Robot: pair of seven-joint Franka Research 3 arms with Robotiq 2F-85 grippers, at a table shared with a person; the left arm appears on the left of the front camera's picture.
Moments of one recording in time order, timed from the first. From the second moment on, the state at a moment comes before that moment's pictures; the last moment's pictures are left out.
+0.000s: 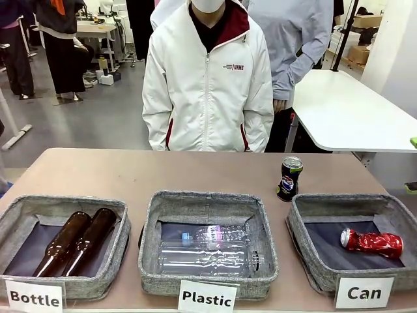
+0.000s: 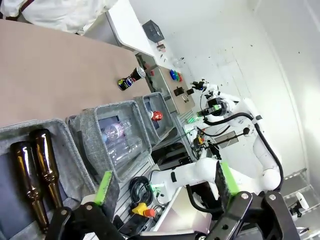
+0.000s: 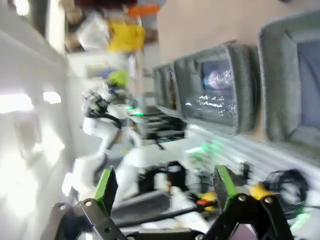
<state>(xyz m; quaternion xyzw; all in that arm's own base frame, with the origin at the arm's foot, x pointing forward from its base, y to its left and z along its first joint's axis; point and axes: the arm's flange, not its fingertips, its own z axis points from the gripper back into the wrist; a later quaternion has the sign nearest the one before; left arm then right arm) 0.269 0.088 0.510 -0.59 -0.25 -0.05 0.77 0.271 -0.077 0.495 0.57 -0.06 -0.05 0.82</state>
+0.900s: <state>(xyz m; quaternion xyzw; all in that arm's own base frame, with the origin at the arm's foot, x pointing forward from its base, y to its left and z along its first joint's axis) 0.269 0.088 0.509 -0.59 -0.25 -0.05 0.77 0.416 -0.068 0.414 0.29 -0.27 0.42 0.82</state>
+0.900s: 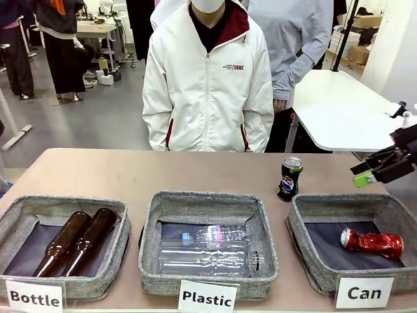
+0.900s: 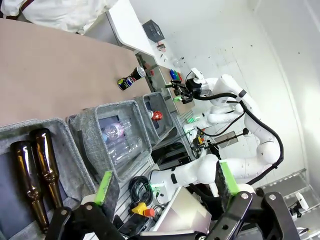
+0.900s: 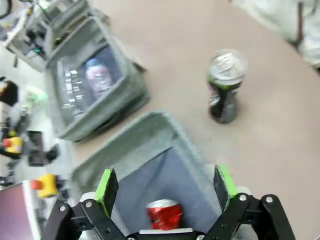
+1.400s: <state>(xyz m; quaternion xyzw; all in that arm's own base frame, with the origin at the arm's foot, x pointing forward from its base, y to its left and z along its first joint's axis) 0.269 0.088 0.509 -0.59 -0.25 -0.05 0.77 0.419 -0.064 0.401 0.26 -0.31 0.42 0.81</state>
